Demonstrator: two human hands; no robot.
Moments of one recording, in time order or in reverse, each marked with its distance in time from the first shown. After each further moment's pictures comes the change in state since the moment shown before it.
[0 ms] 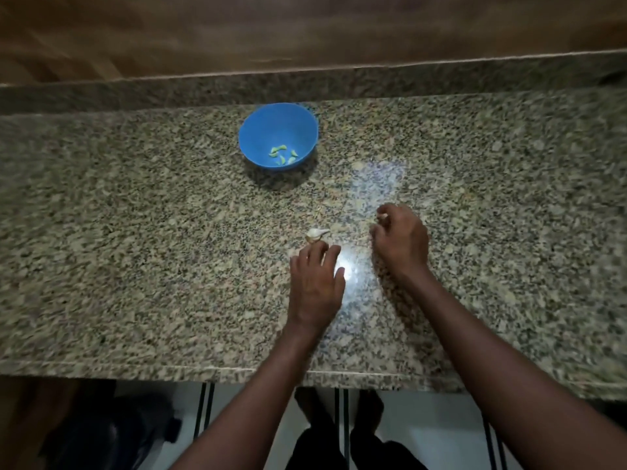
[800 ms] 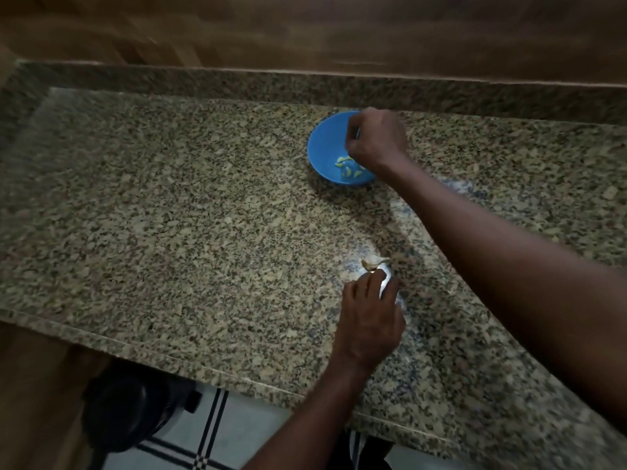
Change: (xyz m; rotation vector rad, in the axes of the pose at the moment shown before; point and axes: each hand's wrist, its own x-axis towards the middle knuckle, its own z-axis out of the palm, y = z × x) left_hand 0.003 0.006 -0.001 0.052 -0.048 0.014; right_hand 0.160 -0.194 0.034 -0.030 -0.123 -0.403
